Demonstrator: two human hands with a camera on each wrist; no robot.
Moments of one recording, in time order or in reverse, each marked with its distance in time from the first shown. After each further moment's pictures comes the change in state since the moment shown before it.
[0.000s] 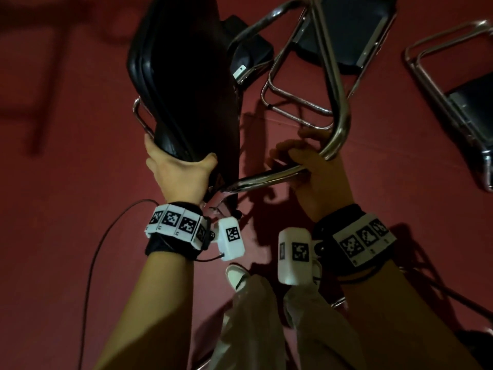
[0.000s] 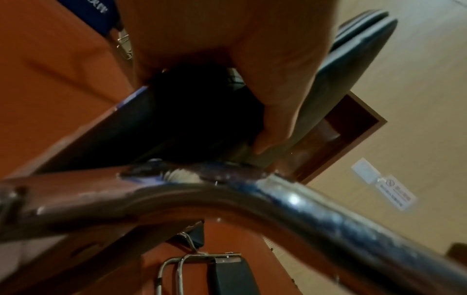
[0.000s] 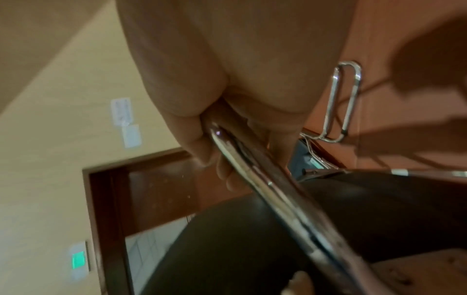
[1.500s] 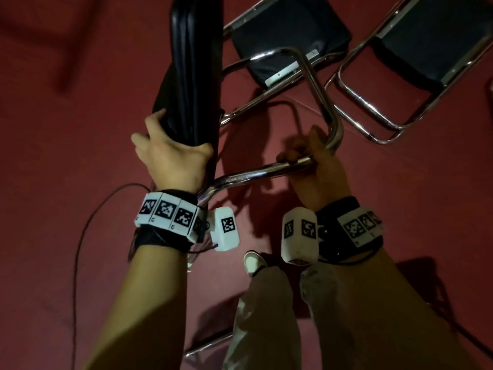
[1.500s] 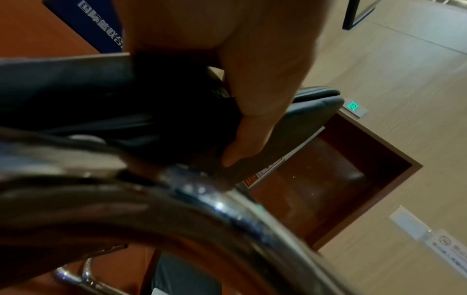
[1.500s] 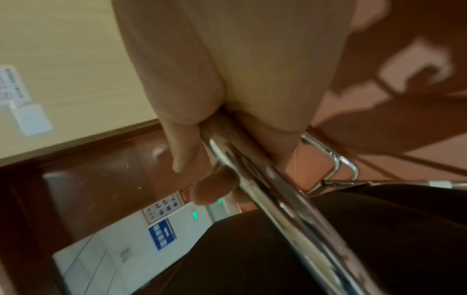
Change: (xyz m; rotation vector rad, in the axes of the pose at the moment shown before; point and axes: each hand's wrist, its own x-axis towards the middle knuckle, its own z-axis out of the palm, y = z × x) left_hand 0.150 -0.100 -0.123 0.147 0.161 -0.039; right_hand 0.073 0.175 0.136 0.141 -0.009 0.316
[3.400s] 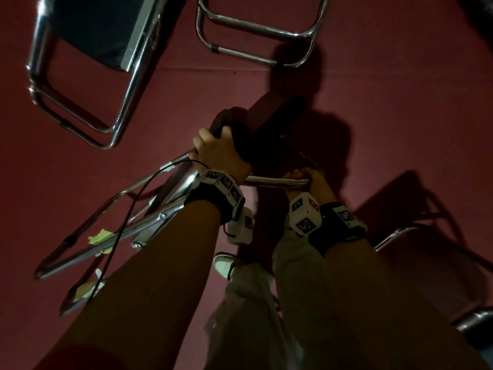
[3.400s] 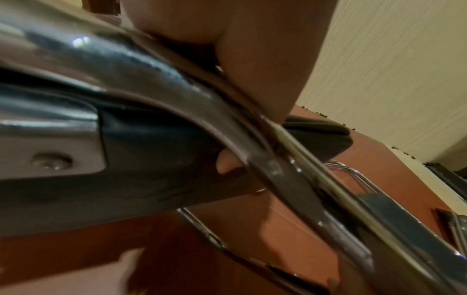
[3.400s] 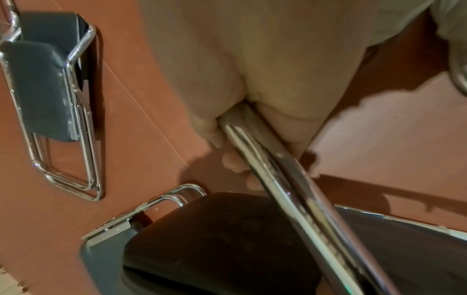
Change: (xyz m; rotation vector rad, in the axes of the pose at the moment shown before) left_hand -0.191 0.086 0.426 0.951 -0.714 0.541; right_hand 0.082 -0.118 -0.386 0.649 0.792 0.144
